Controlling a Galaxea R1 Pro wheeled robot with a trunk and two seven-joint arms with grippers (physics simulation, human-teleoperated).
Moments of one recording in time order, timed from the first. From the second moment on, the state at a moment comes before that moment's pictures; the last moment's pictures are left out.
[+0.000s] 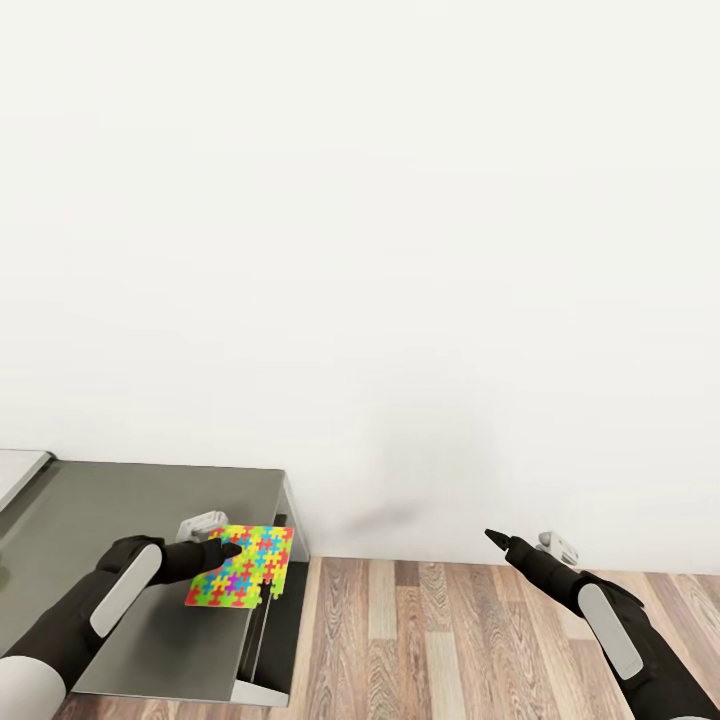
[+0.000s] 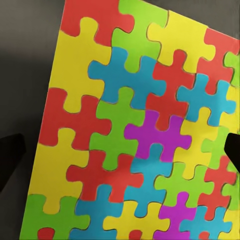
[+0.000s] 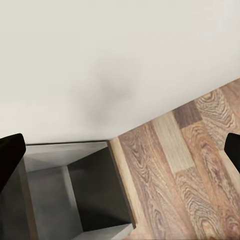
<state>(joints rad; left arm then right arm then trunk) -0.54 0.34 -0.26 -0.94 0.79 0.75 0.05 -0.40 -0.20 -0.12 -0.92 -0.71 0.49 0.21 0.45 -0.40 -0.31</state>
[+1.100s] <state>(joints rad) -0.54 0.41 -0.19 -0.95 0.79 0.76 0.05 -0.40 -0.20 -0.12 -0.92 -0.71 0.49 0.21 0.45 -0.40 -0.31</state>
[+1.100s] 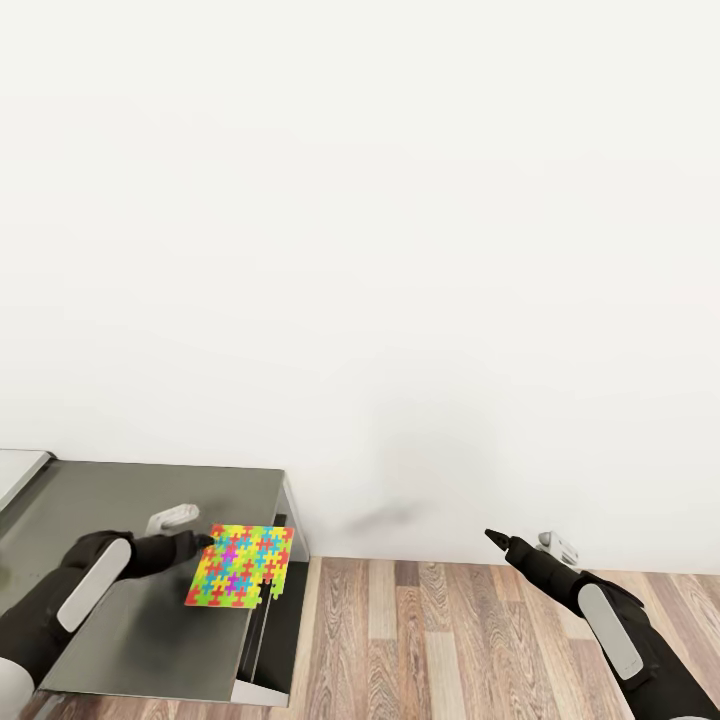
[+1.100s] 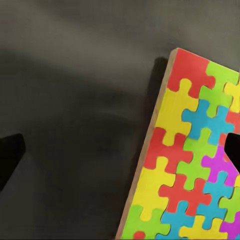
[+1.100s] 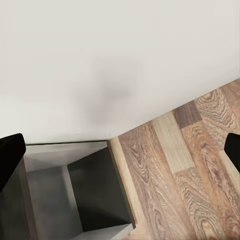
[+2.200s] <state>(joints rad) -0.52 0.58 -0.07 -1.08 0.81 0.86 -0.40 -0.40 -0.20 -0.12 -0.92 -0.71 0.49 0.20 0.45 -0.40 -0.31</state>
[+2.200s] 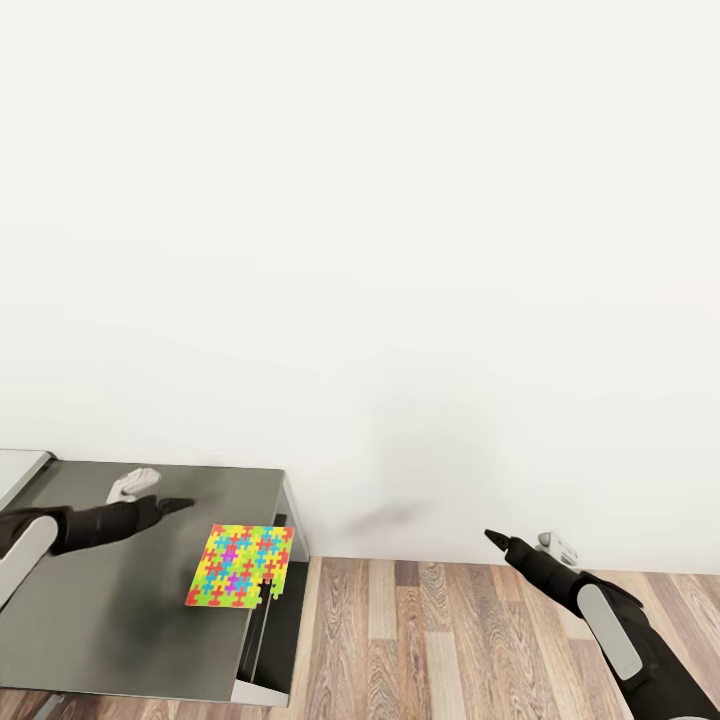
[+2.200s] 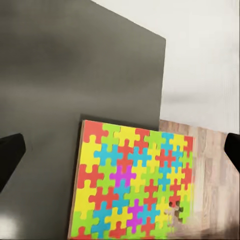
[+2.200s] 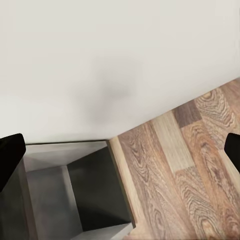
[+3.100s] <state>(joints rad) -0.52 0.62 -0.08 -1.09 0.80 0.87 -0.98 -0.42 -0.11 -0.05 -0.84 -0.69 0.49 0.59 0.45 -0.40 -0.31</state>
